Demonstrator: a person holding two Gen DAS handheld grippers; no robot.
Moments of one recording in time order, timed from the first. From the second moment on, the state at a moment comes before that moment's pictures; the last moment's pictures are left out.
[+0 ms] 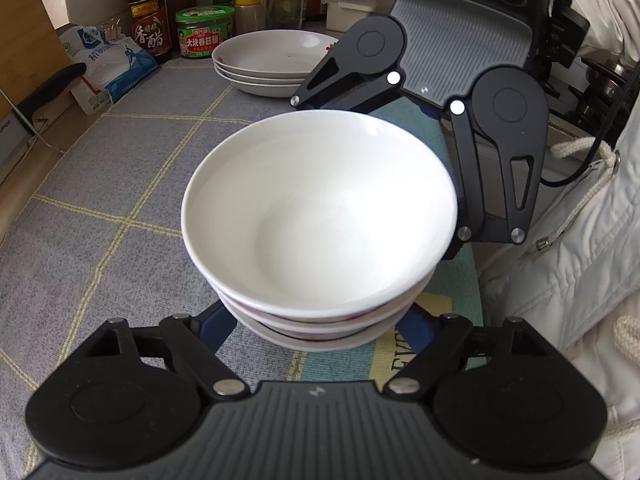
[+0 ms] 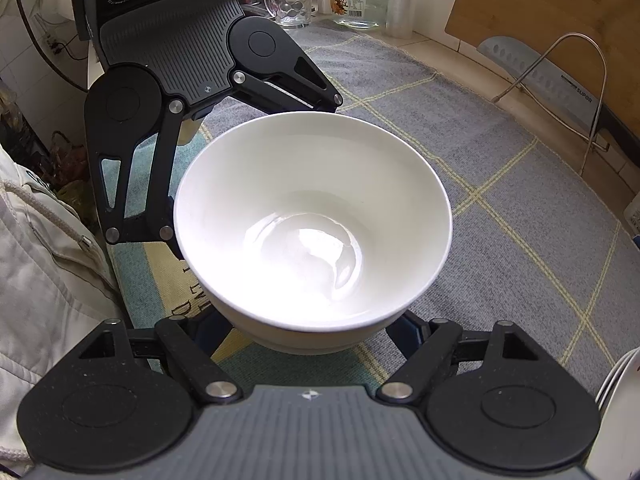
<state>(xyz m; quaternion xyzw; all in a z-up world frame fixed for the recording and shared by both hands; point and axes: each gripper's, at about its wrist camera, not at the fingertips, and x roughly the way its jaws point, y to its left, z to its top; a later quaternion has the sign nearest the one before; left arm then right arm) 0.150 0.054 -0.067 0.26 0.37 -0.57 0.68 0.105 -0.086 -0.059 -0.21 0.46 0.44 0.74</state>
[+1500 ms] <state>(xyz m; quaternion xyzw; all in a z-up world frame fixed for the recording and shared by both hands) 0.191 -0.165 -0.015 0.26 0.31 -0.55 0.73 0.167 -0.300 -0.009 -0.24 0.43 0.40 0.77</state>
